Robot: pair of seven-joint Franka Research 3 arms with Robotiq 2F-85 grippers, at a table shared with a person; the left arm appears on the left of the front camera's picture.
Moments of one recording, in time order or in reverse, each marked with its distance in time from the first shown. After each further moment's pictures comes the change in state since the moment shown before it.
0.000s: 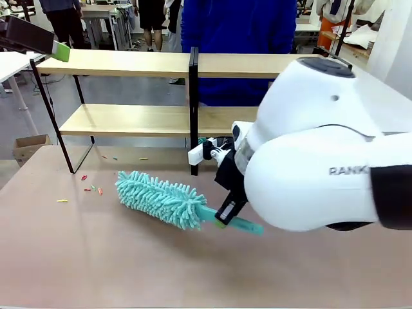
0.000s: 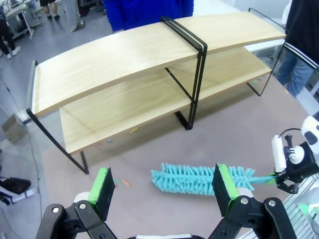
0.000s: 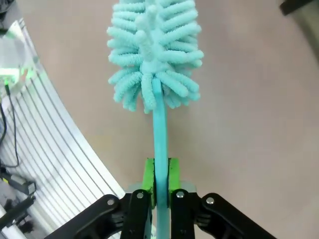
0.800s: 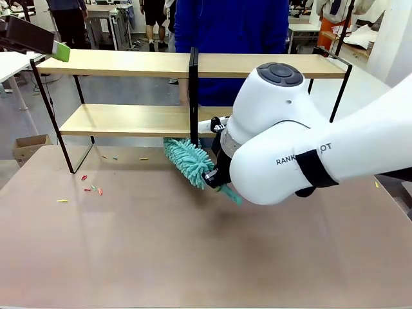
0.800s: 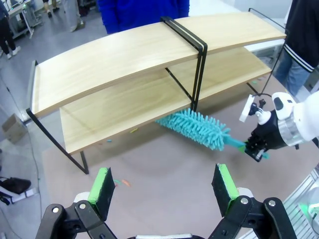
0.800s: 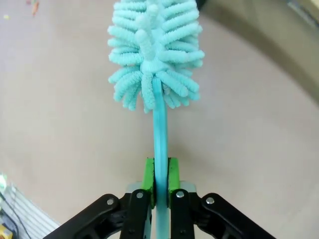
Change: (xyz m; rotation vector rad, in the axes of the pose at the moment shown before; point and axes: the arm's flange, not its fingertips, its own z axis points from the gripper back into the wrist) left arm 0.000 0.000 0.000 0.000 0.000 0.000; right arm 0.059 -0.079 -0.041 -0.169 -0.078 -0.409
